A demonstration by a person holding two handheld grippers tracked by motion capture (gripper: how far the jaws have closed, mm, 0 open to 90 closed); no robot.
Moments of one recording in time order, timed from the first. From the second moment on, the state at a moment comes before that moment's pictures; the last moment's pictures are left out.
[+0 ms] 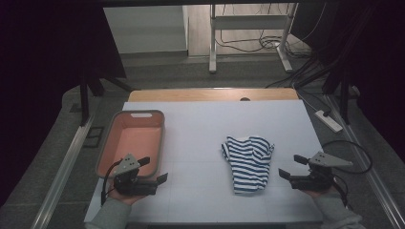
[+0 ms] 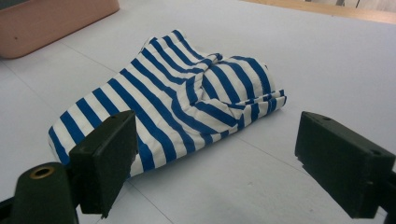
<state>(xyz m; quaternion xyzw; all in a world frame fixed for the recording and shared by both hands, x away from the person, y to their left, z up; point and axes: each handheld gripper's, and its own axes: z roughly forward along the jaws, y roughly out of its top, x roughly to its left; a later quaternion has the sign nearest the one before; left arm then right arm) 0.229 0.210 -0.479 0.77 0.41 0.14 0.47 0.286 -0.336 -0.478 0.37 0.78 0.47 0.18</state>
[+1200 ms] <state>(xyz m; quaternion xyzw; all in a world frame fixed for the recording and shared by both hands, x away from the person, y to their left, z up) 0.236 0.195 -0.470 0.77 0.40 0.15 0.47 0.284 -0.335 -0.478 0.36 0.79 0.46 0.19</state>
